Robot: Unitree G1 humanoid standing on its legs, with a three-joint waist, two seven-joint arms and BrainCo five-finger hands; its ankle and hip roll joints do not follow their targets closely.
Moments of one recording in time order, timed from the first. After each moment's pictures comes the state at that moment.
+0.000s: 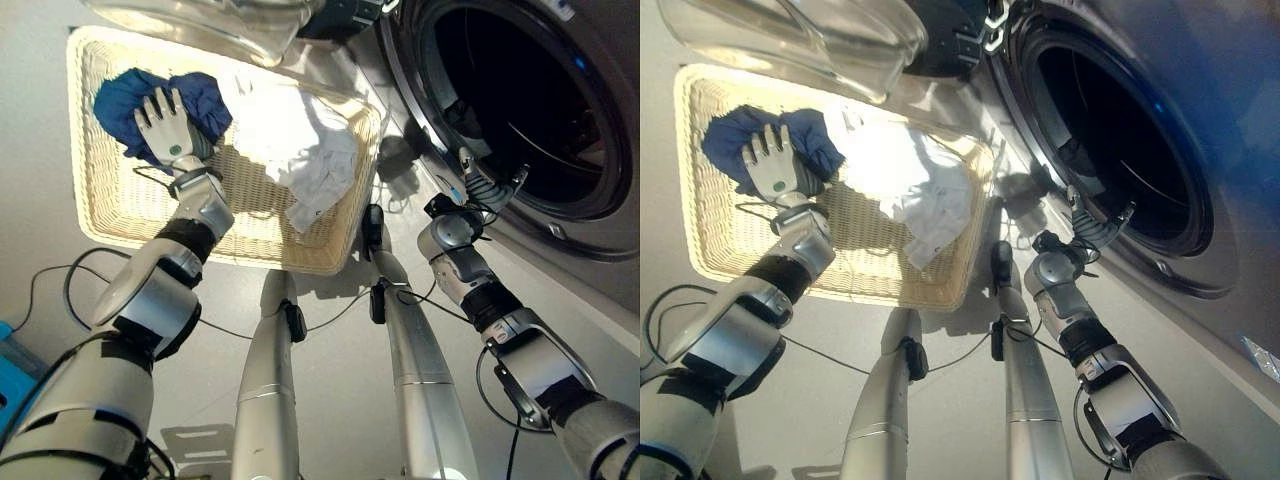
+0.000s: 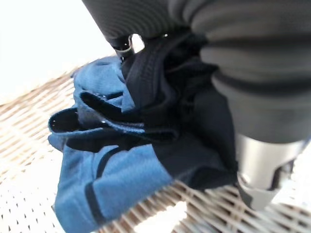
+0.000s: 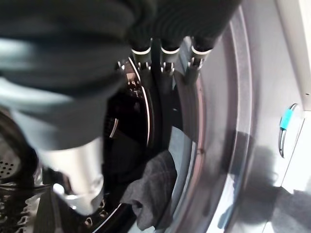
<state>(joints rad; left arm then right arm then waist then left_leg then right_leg) -1.26 0.54 -0.70 1.05 0.23 0.55 0.73 -0.84 -0.36 0.40 0.59 0.62 -0.39 -1.22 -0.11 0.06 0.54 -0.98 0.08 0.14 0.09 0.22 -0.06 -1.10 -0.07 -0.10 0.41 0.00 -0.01</state>
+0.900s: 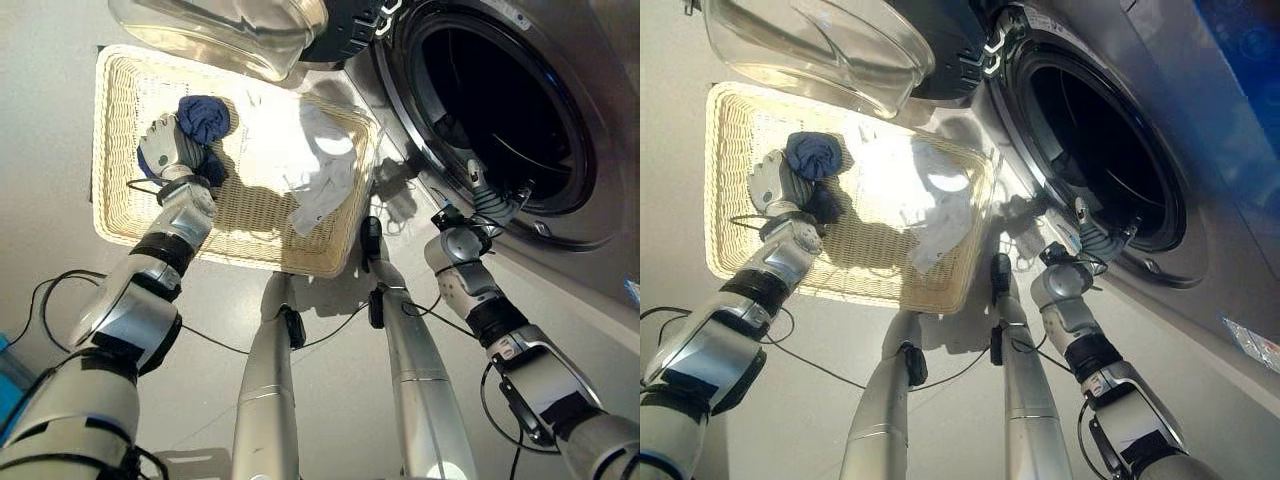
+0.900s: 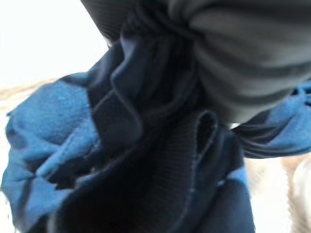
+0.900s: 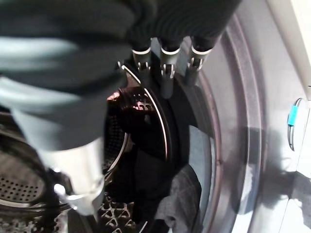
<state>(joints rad) -1.09 0.60 -0.51 0.96 0.03 0.14 0.72 -0.74 -0.35 0.34 0.55 0.65 -0.43 -1.16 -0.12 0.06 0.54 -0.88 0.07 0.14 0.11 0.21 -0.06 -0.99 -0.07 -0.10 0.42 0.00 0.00</state>
